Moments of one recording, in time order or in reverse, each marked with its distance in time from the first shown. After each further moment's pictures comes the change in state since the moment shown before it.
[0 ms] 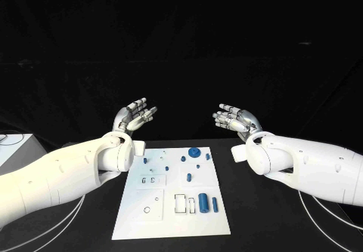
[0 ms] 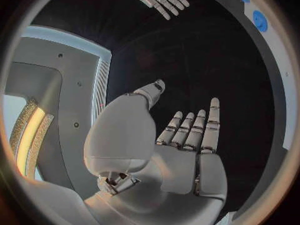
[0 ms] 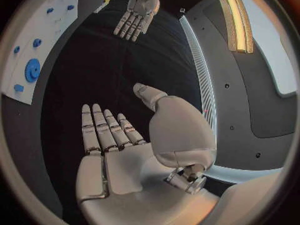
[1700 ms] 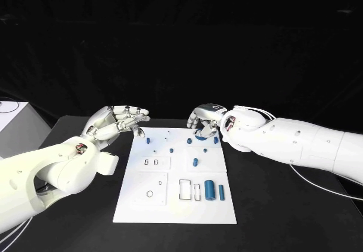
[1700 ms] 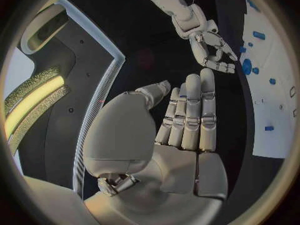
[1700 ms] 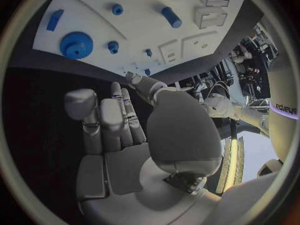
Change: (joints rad) left arm 0.004 -0.328 0.014 0.427 -0.107 0.313 -0.032; left_hand 0.008 -0.031 0.149 -0.040 0.004 0.559 0.049 0.156 0.146 0.786 -0.096 0.043 0.044 0.745 -0.207 0.731 0.615 0.078 0.401 -0.160 0.630 0.368; right arm 0.061 0.169 -0.014 -0.198 -1.398 0.228 -0.331; right_hand 0.141 -0.143 0.089 -0.048 -0.052 0.638 0.025 0.074 0.100 0.700 -0.155 0.029 0.020 0.887 -0.229 1.130 0.927 0.031 0.861 -0.175 1.059 0.820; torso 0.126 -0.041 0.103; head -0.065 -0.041
